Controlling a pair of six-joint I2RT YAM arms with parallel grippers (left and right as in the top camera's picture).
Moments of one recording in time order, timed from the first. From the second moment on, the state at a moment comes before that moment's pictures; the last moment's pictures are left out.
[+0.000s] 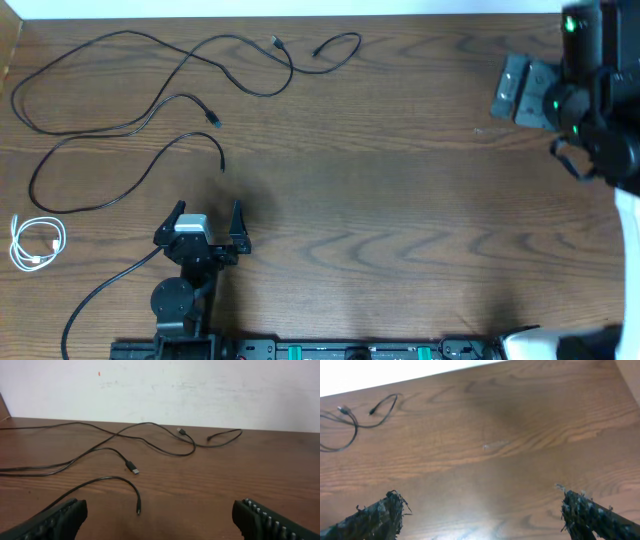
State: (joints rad) left arm 0.02 0.01 0.02 -0.11 0.07 -0.06; right arm 0.26 1.51 2.17 -1.54 0.30 0.39
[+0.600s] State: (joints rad) left arm 0.02 0.01 0.02 -0.11 0.07 -0.07; right arm 0.22 0.89 1.11 -0.88 0.21 0.39
